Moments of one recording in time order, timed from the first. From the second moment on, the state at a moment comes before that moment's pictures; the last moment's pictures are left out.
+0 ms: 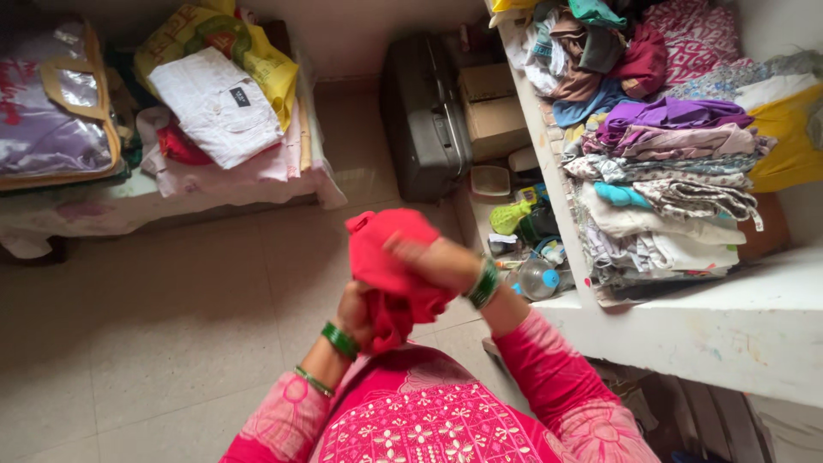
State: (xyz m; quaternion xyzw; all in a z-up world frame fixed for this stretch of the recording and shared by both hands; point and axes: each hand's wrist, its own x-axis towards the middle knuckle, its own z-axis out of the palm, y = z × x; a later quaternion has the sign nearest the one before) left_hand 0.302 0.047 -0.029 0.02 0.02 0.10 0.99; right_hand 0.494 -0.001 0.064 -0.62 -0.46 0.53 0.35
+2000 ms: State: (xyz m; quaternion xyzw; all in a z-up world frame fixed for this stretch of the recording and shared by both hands) left_hand 0.234 0.459 -0.181 0.48 0.57 0.54 0.39; right_hand 0.694 -0.074 0.054 -0.69 -0.21 0.15 0.67
